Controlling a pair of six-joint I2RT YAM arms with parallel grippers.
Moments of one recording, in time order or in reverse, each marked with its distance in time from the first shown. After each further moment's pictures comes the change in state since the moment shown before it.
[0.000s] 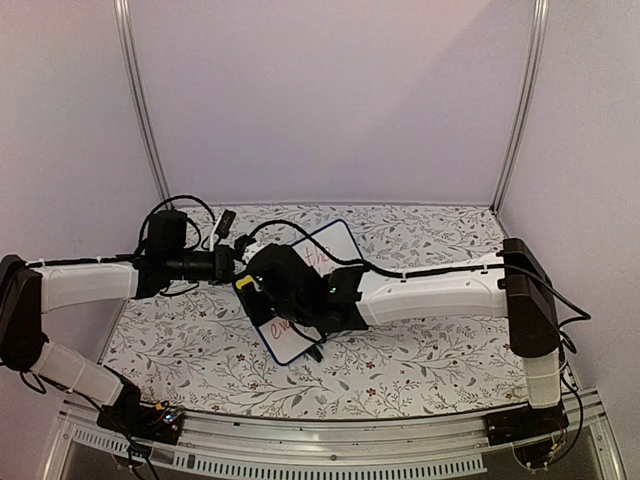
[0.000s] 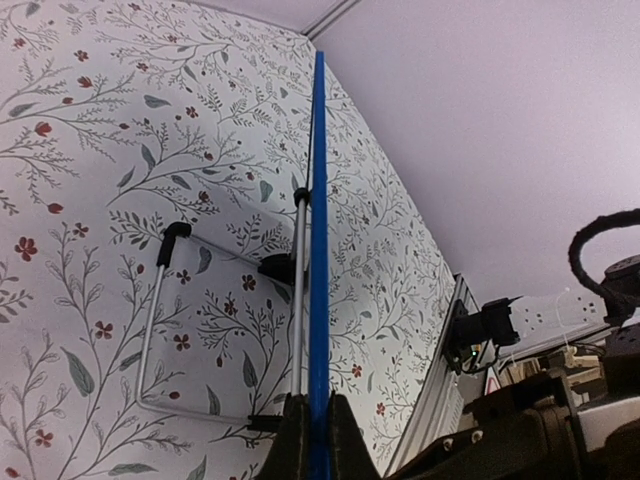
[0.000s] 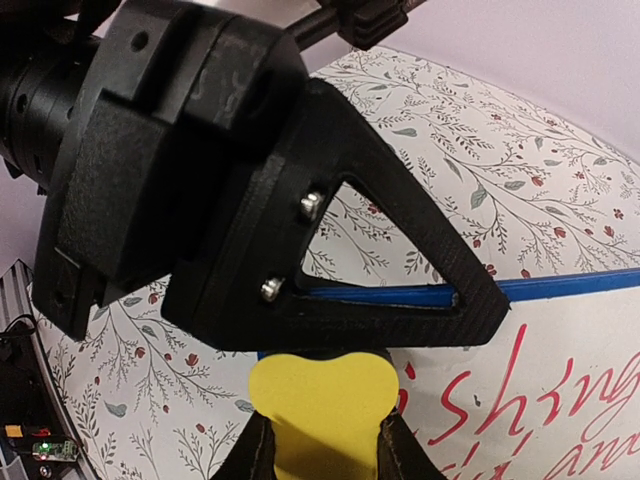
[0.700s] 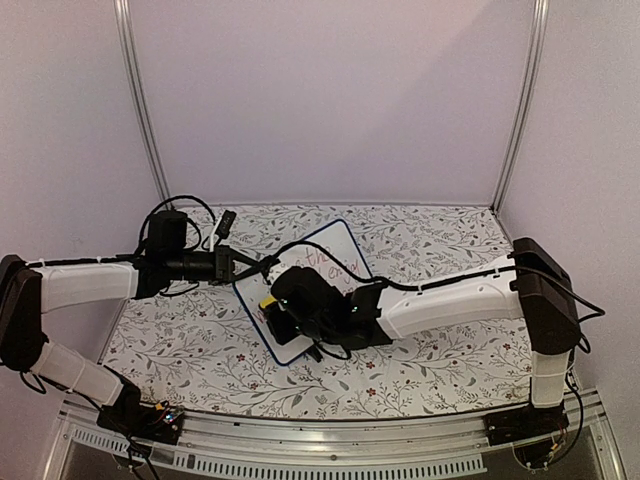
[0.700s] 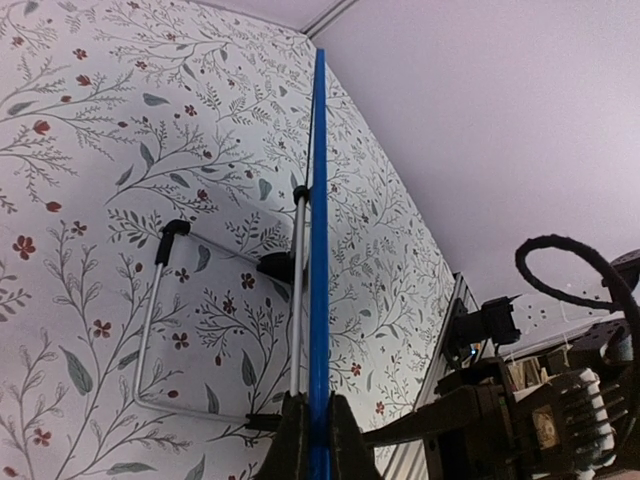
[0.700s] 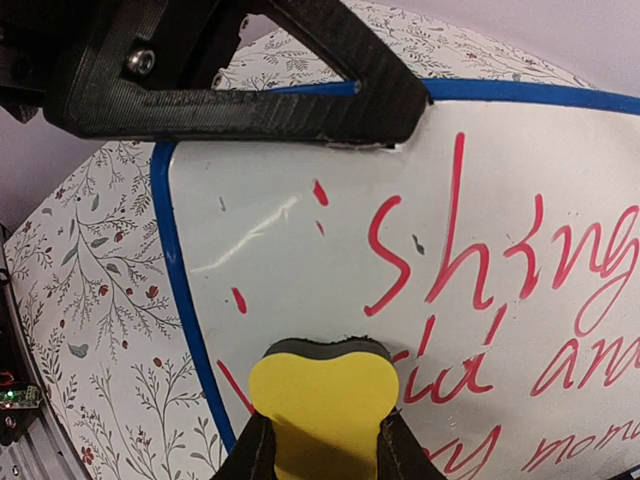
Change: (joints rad) left arm -0.001 0.000 0.000 -0.005 -0.001 0.005; right arm 0.000 -0.101 -0.268 0.096 0.002 0.051
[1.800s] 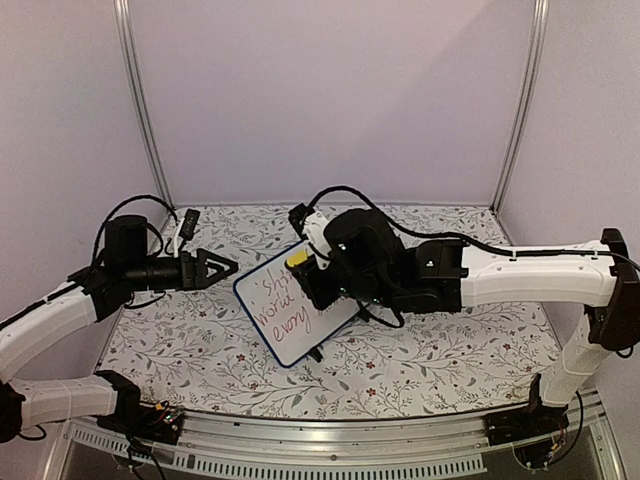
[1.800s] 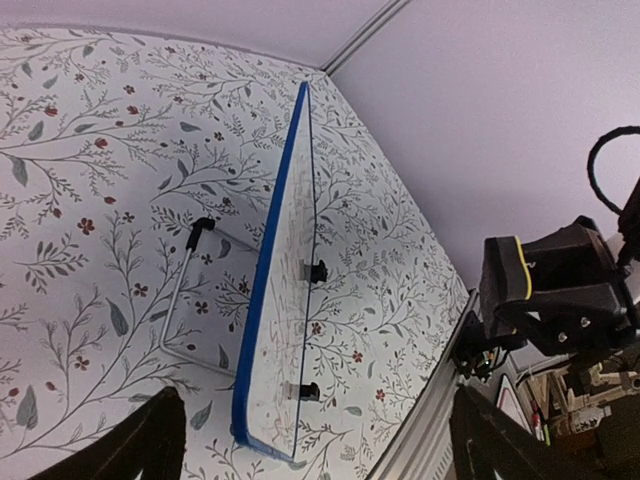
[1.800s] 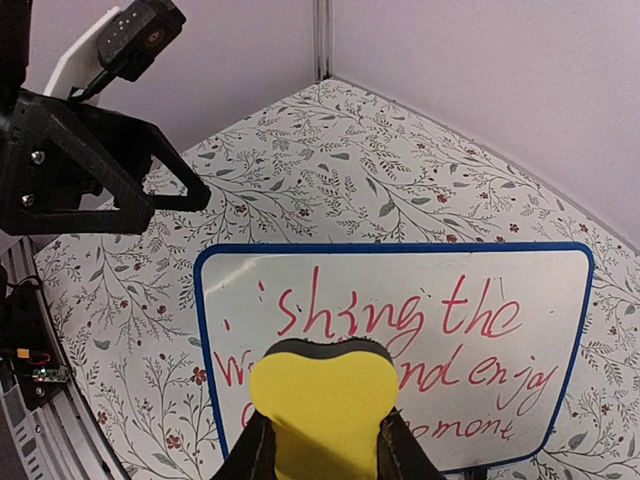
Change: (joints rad) left arm 0.050 -0.413 -0.059 -0.306 -0.098 0.048; right arm -0.034 -0.357 -0.066 -0.180 0.016 -0.171
